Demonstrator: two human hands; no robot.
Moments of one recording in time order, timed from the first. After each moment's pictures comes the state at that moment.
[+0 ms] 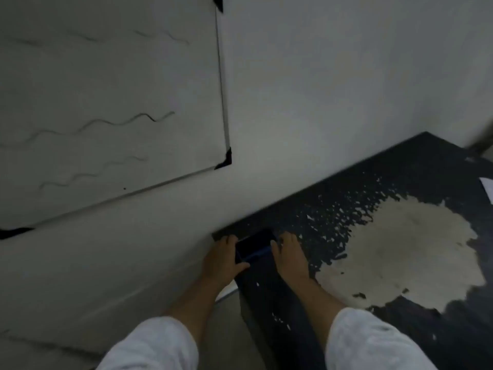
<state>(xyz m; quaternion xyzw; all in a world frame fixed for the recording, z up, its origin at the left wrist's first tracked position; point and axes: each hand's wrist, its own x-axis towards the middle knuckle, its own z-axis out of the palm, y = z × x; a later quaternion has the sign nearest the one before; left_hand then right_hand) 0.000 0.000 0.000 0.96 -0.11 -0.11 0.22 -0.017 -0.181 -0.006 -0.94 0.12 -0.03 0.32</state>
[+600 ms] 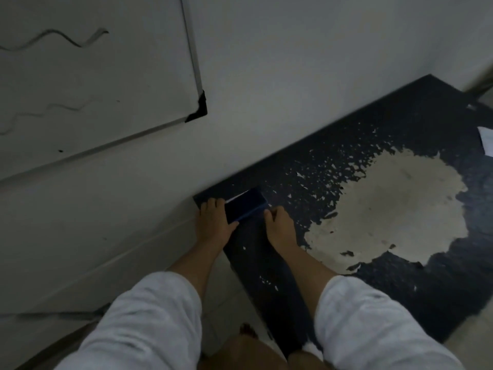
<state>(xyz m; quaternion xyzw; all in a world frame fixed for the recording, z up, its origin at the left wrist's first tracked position) 0.028 -0.030 -0.037 0.98 -0.03 -0.09 0.15 -0.008 -0.189 -0.039 -0.87 0.25 0.08 0.41</state>
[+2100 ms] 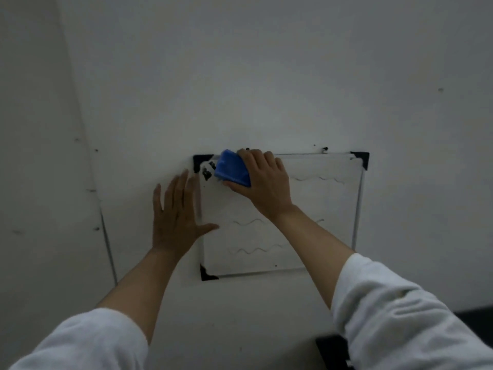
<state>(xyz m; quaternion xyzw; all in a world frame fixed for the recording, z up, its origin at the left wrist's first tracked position) -0.045 0.326 0.303 0.87 0.04 0.48 -0.07 0.035 0.130 0.370 -0.70 -0.35 -0.59 0.17</state>
